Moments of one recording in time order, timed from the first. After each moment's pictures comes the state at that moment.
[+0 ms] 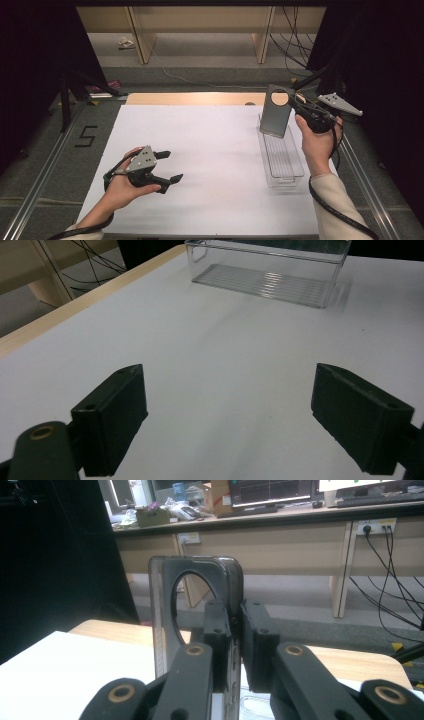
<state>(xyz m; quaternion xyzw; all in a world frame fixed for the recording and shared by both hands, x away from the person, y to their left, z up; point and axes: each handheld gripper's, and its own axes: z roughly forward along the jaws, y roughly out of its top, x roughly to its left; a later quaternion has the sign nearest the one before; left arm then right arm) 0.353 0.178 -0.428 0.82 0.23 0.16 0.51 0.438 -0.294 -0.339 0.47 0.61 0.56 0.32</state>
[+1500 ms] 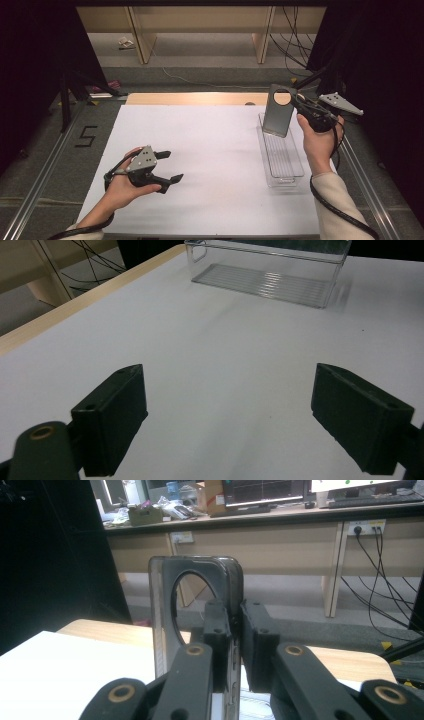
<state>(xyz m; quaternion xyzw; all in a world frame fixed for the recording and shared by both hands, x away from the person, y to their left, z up) 0.354 0.178 -0.429 0.82 0.23 0.16 0.51 0.443 -0.300 -0.342 0.47 0.61 0.55 0.33</state>
